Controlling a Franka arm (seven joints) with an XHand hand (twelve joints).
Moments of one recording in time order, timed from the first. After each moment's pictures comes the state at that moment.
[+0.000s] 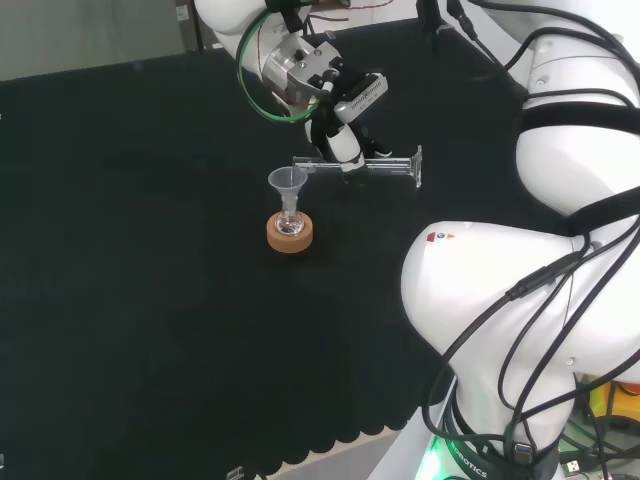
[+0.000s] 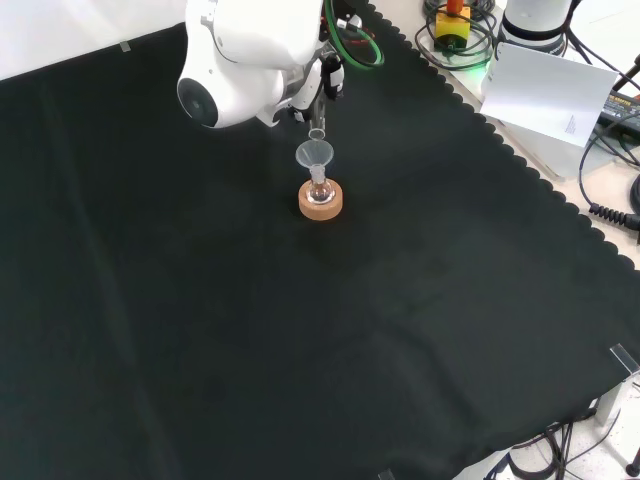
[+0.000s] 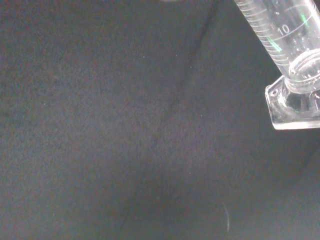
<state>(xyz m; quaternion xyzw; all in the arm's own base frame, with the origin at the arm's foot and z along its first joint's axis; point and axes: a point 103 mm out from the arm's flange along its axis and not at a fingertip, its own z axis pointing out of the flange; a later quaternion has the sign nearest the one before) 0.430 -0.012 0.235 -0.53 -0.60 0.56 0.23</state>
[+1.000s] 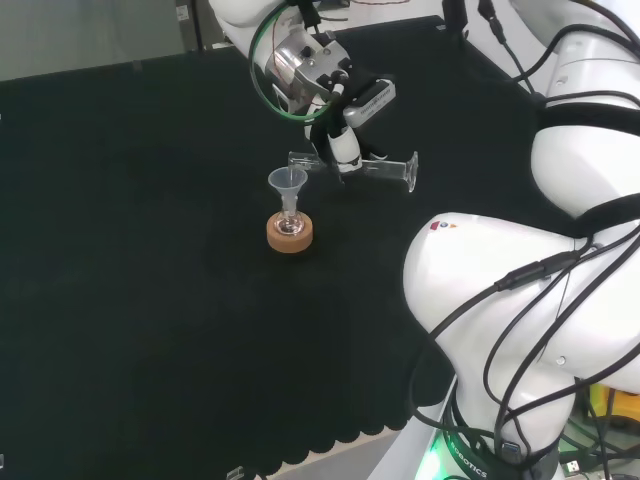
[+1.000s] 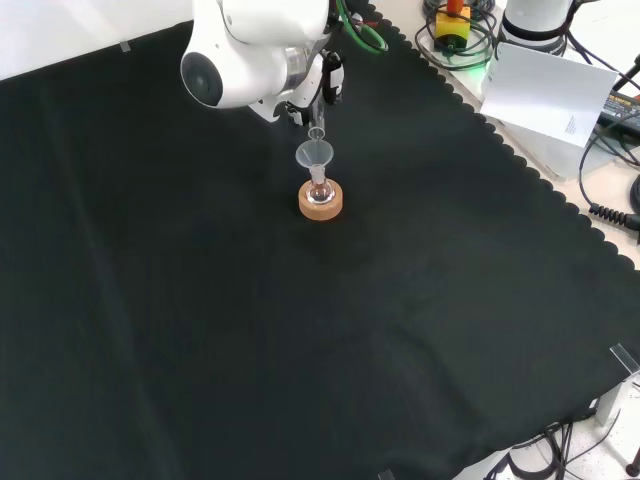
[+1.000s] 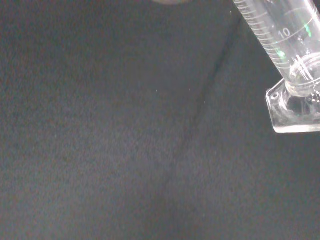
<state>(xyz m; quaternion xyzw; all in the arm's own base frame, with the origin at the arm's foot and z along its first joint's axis) 0.429 -0.017 0.229 -0.53 -0.65 0.50 0.21</state>
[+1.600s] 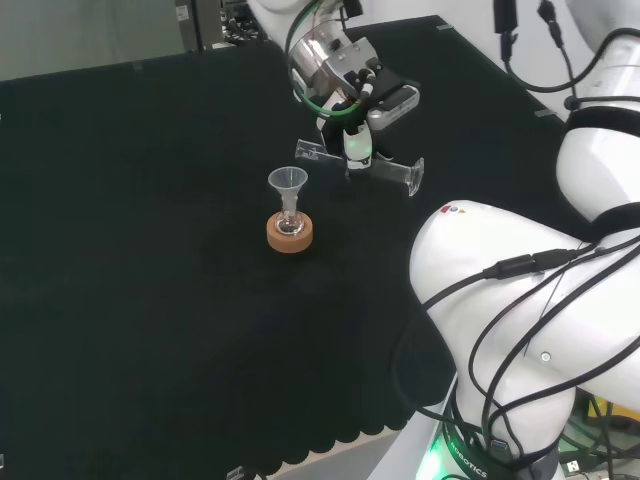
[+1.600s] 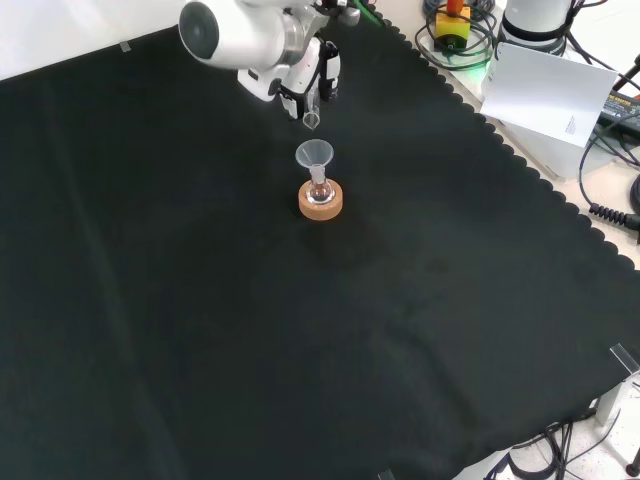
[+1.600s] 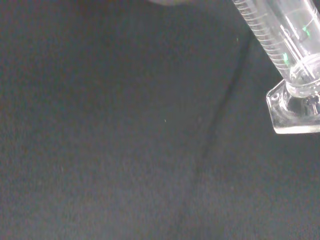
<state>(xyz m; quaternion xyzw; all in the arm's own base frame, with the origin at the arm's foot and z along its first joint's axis) 0.423 -0.040 0.228 -0.54 -0.70 0.41 0.22</state>
